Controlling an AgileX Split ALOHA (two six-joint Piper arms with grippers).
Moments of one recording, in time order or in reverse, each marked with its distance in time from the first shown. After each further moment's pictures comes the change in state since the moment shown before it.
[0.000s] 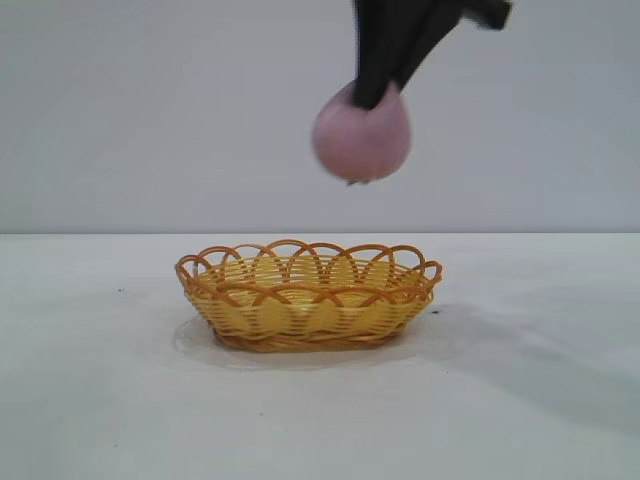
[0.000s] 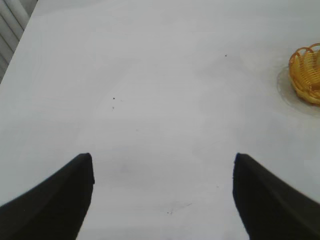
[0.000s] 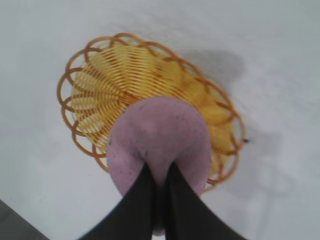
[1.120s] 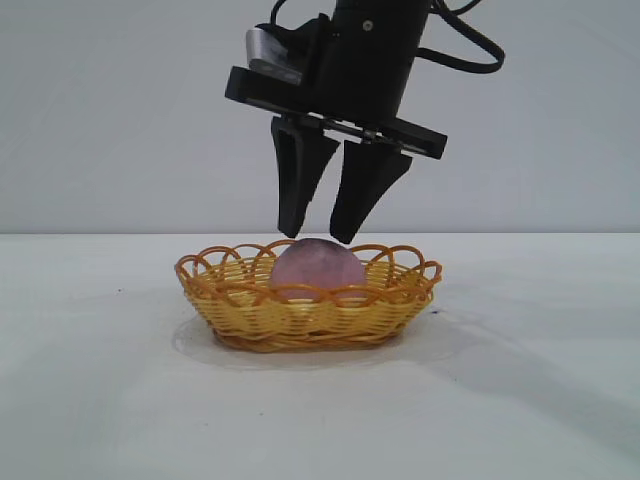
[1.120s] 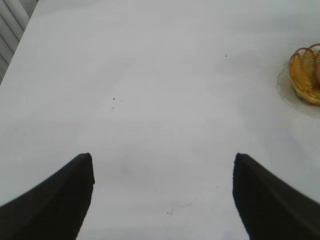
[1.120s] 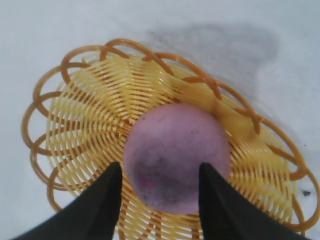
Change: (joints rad) left arm 0.000 -0.002 0.000 0.000 0.000 0.000; right arm 0.017 0.164 -0.007 0.046 -0.113 -0.002
